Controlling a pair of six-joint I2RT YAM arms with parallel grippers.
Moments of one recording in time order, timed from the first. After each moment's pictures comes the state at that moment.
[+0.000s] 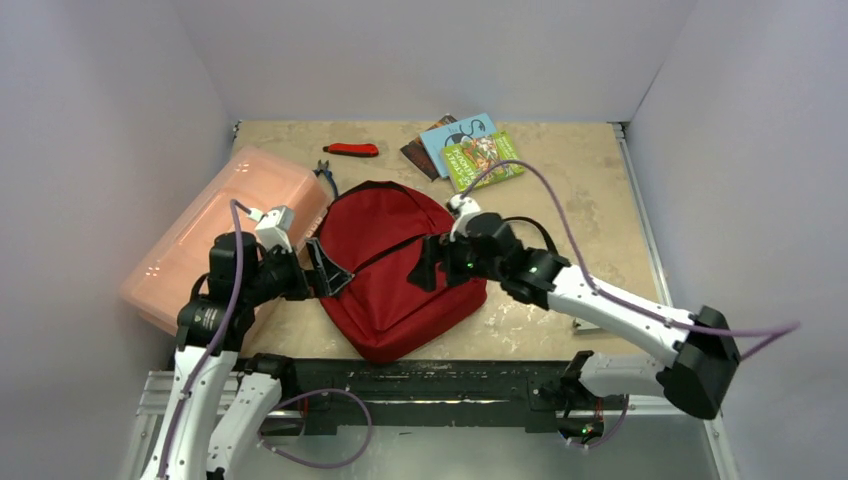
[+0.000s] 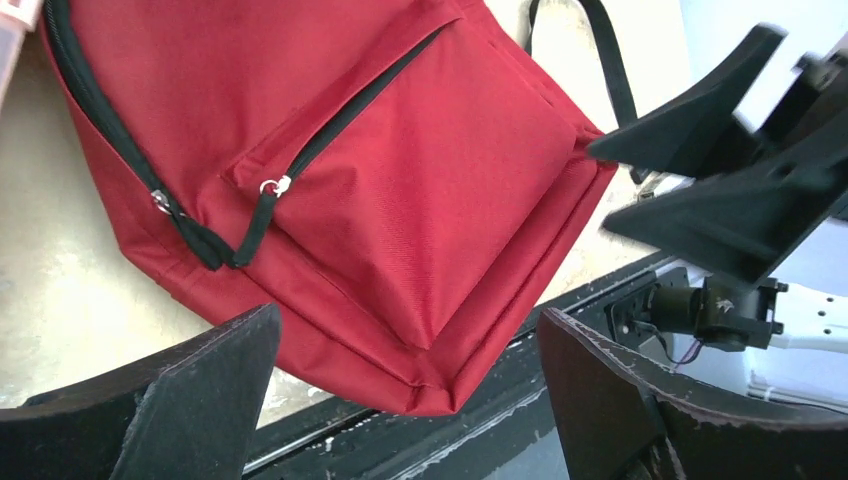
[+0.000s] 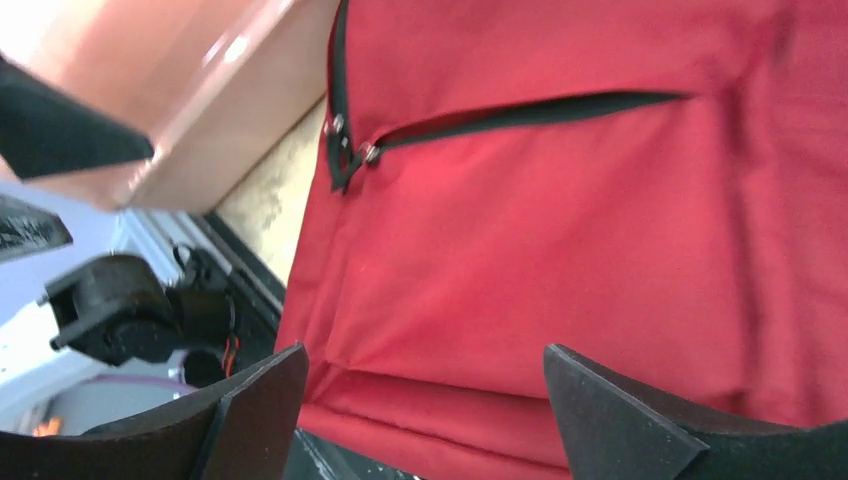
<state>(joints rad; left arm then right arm) -0.13 0.58 0.85 -0.86 0.45 -0.41 0.83 1.16 0.91 -0.27 -0.10 0.58</state>
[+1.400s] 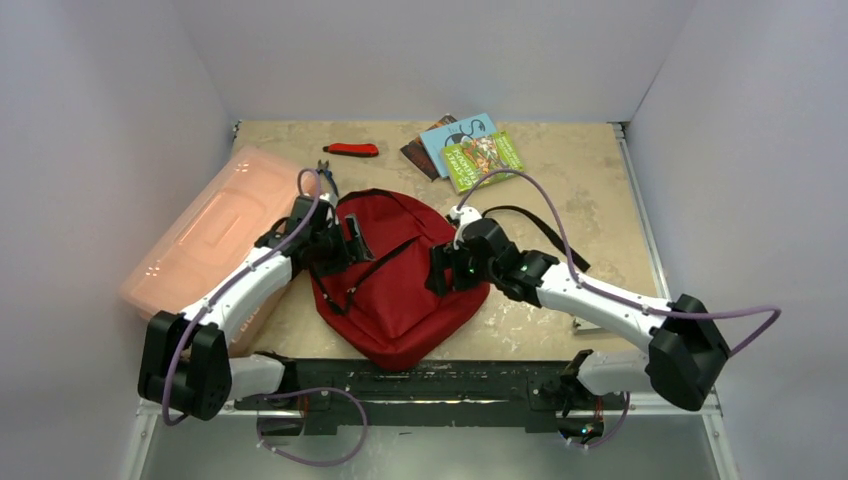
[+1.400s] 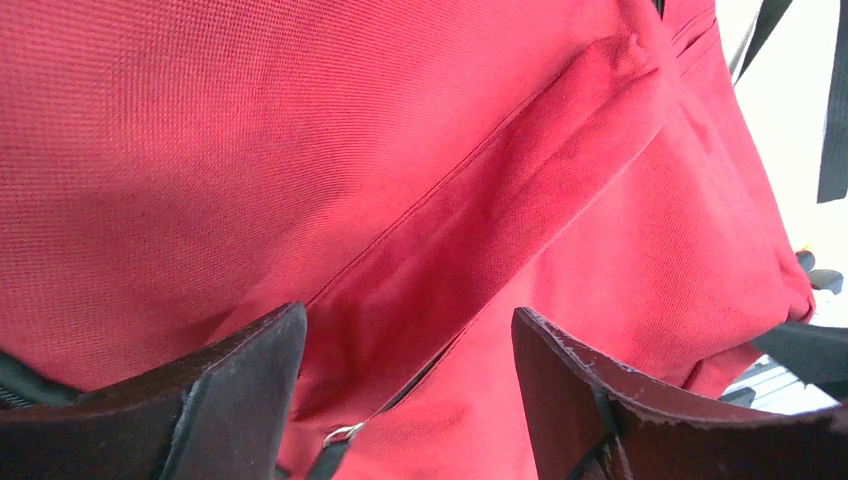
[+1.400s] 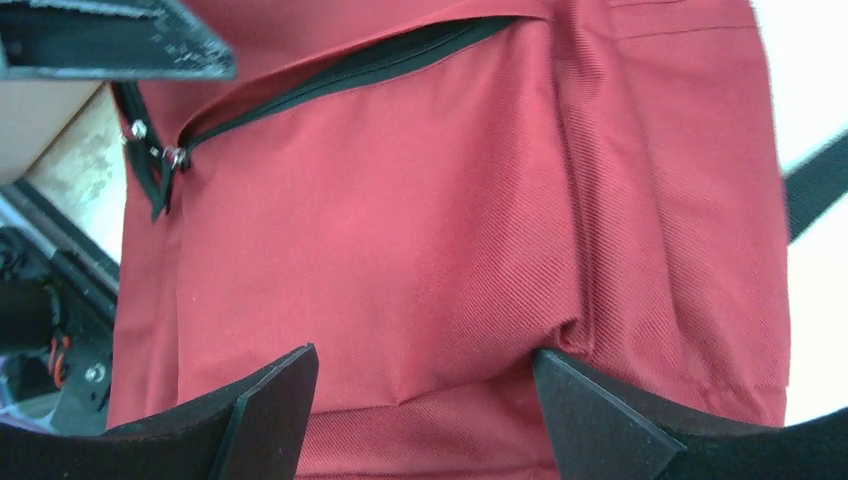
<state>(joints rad) -0.29 1.25 0.79 -0.47 0.20 -0.63 0.81 1.27 0.83 -0.27 -0.02 0.45</state>
